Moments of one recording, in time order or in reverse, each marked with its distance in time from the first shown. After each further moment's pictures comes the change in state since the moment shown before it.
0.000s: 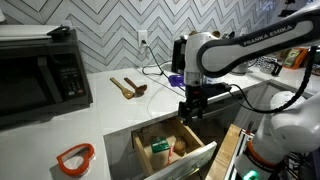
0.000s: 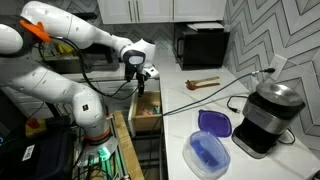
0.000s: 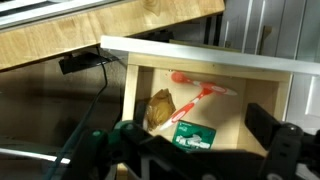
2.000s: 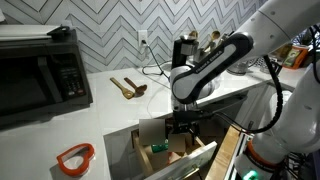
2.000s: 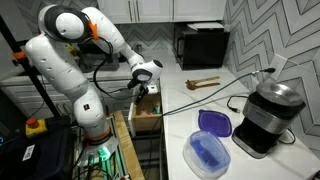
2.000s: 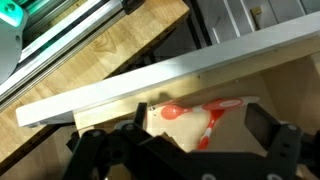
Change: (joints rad) arm 0.039 0.439 0.040 0.023 0.207 0.252 0.295
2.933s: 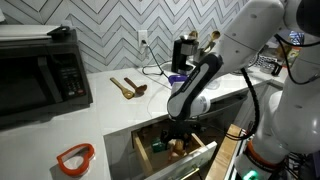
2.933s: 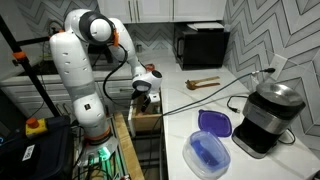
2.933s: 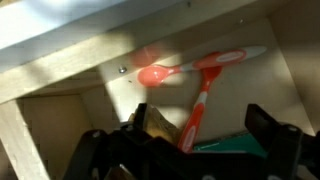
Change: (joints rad) arm 0.033 0.242 -0.002 -0.010 0.130 0.414 -0.104
